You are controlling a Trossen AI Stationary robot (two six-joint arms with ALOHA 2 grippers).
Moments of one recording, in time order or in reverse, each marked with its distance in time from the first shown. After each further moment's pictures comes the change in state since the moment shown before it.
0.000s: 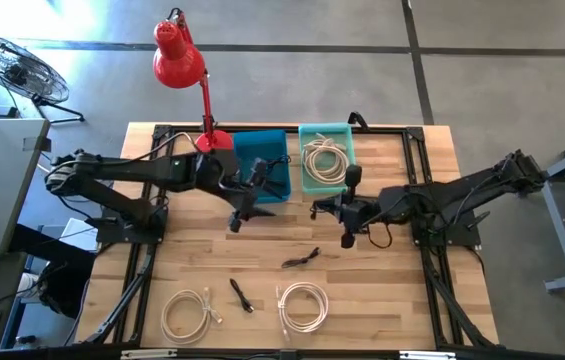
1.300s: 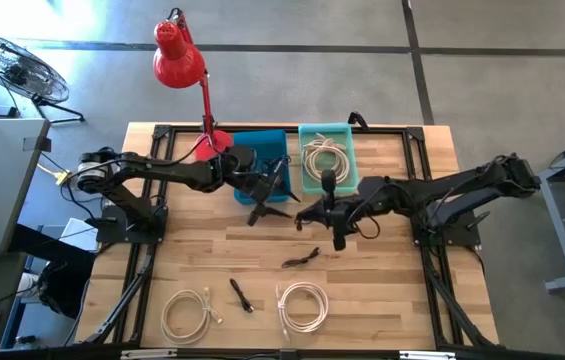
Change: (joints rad) left arm 0.167 0.246 -0.221 0.734 0.444 -0.199; right arm -0.134 0.121 0.000 0.149 -0.410 -0.085
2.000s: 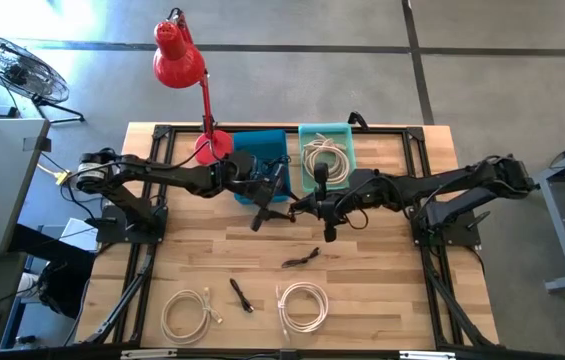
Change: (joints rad) left arm -0.059 0.000 0.000 0.033 -0.121 -0.003; right arm -0.081 0.066 0.000 0.070 -0.052 0.014
